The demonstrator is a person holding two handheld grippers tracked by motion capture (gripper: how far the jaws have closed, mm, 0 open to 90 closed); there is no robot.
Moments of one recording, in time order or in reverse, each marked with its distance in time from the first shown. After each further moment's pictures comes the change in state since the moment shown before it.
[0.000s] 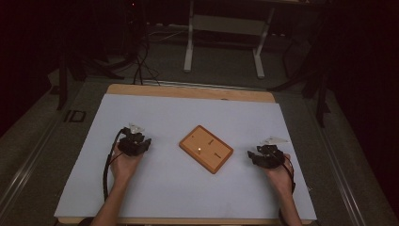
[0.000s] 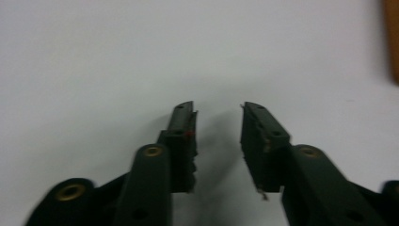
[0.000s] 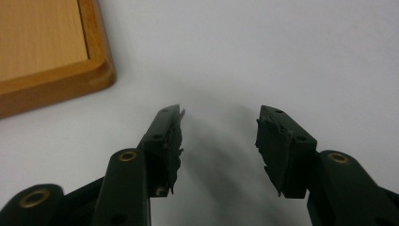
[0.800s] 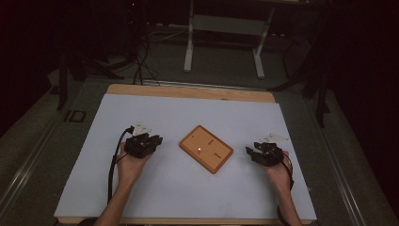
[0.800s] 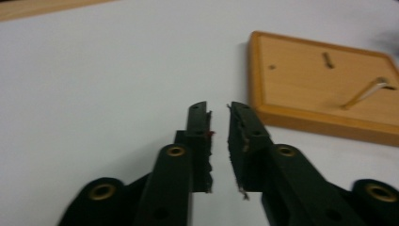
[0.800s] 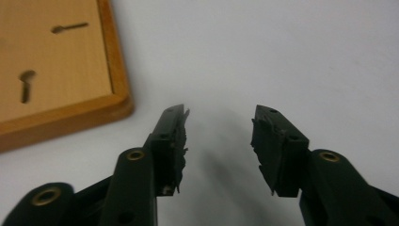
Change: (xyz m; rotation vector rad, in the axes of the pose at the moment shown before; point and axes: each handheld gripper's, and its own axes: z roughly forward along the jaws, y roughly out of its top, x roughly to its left) left arm -0.039 0.021 -0.035 -0.124 -0.193 0.047; right arm 0.004 0.011 -0.002 -0.072 0.037 -0.012
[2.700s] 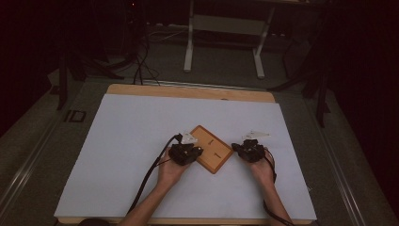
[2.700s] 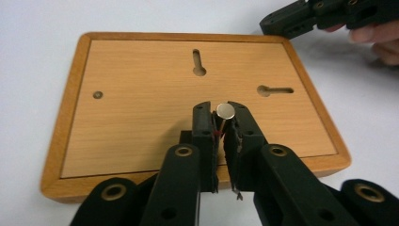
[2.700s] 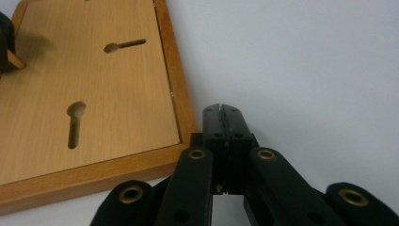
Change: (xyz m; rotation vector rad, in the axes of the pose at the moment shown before) left arm -0.094 0.013 0.081 0.075 -0.179 0.143; right arm 0.029 0.014 0.044 0.012 0.131 -0.015
